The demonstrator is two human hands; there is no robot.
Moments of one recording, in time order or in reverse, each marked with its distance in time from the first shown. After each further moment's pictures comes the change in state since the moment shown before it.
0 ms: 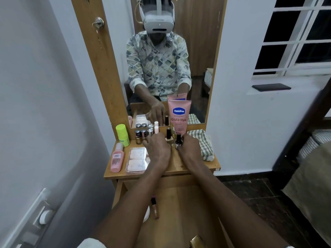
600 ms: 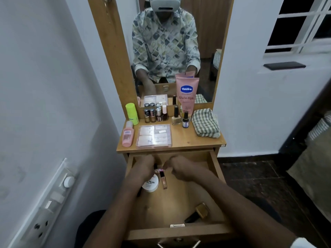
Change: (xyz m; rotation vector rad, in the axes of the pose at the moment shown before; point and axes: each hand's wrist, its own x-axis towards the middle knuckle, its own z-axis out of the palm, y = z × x) left_hand -0.090 -0.126 -0.034 0.140 -0.634 0.141; right_hand -0.097 0.031 0.039 -0.376 -0.721 -0.534
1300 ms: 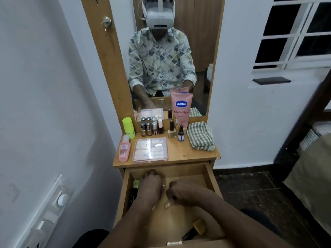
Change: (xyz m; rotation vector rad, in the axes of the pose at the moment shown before) left_hand -0.001 0.016 0.044 0.171 0.141 0.107; right_hand -0.035 -0.001 0.005 -0.222 -0.175 -0.174
